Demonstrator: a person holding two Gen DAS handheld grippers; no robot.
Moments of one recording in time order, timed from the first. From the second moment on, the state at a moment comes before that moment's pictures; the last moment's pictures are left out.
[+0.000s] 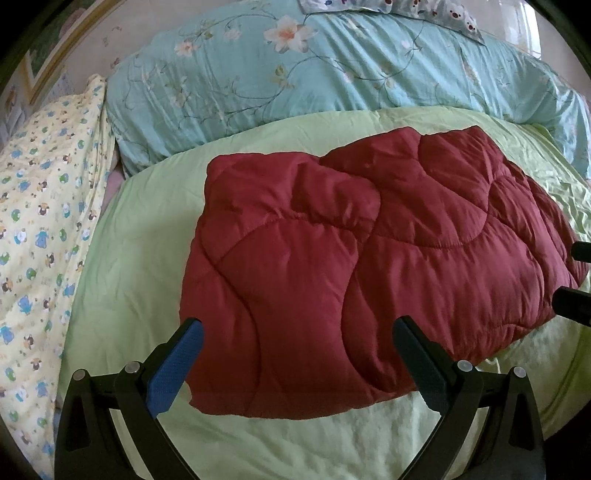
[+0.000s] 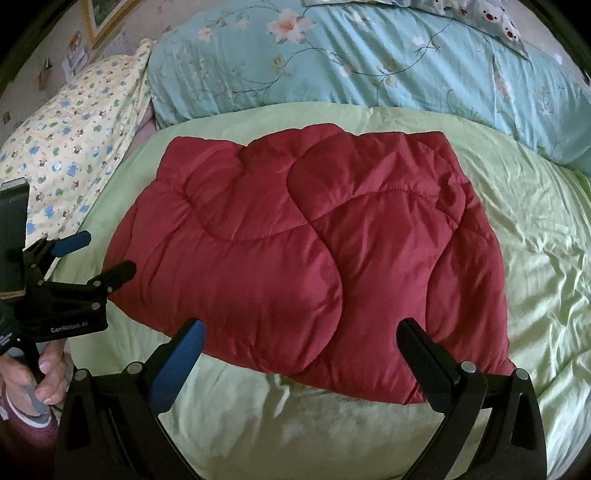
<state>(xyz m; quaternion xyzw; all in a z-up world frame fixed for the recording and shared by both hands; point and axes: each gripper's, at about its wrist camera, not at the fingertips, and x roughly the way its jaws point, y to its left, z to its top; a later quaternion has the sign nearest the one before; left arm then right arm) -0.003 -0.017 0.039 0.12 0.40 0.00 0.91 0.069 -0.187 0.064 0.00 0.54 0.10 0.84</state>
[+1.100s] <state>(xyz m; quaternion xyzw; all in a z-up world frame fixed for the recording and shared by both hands) 0.010 -0.018 0.041 0.13 0.40 0.01 0.91 0.085 -0.187 0.069 0.00 0.54 0.10 0.84</state>
